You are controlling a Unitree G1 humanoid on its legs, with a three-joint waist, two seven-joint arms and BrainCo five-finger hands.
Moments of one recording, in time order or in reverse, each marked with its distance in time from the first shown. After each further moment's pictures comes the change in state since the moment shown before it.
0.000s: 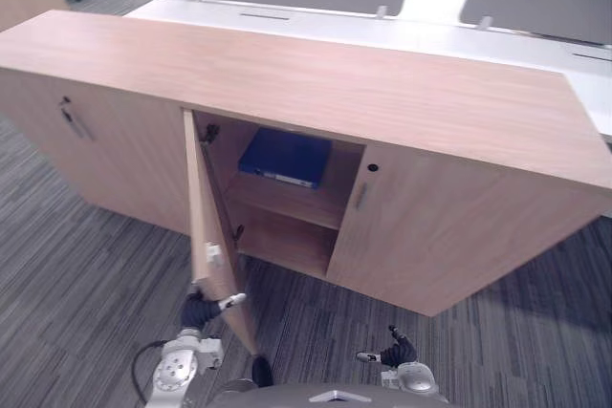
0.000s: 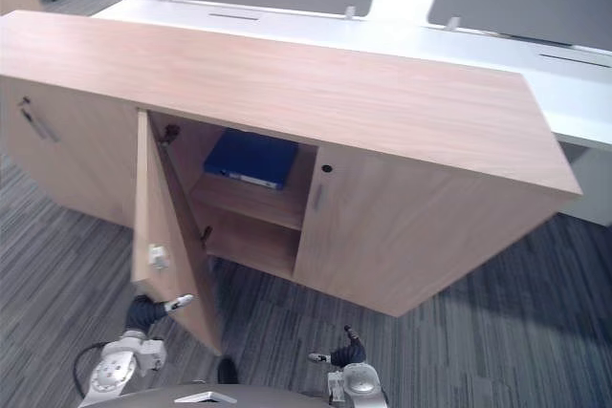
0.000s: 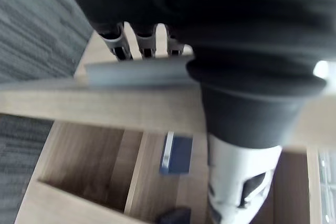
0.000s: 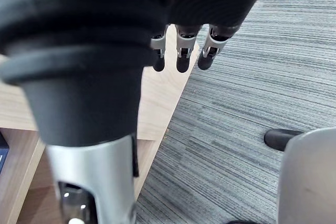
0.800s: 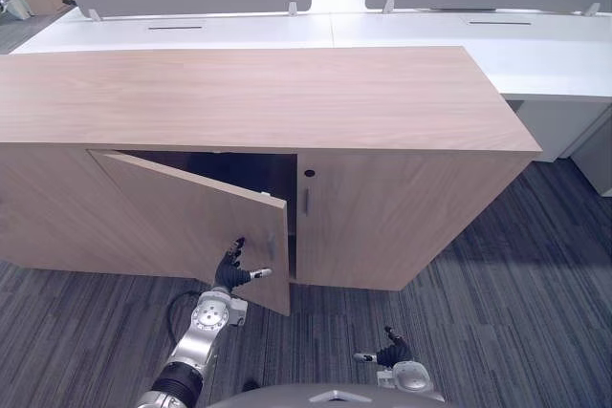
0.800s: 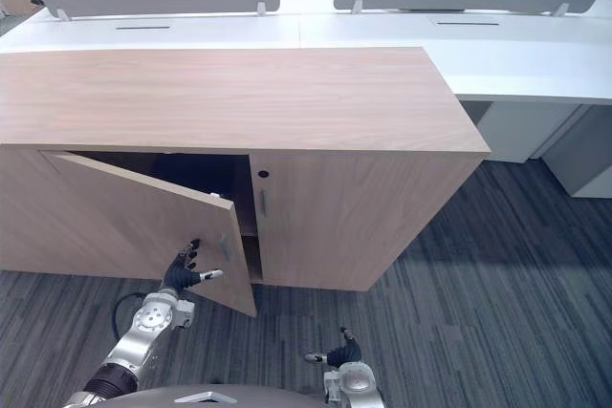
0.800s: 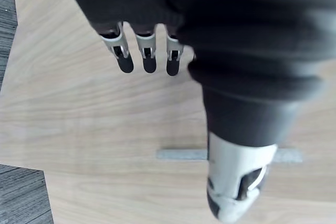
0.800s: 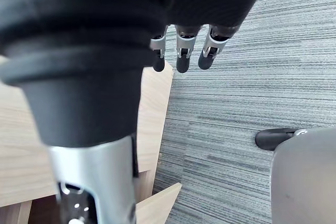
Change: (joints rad) left arm -0.361 0.022 -0.103 0.317 0.106 0.064 0.089; right arm -0.025 0.007 0.002 0.044 0.002 0.006 -0.009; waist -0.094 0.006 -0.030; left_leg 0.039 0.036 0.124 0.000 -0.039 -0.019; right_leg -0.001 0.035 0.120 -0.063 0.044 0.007
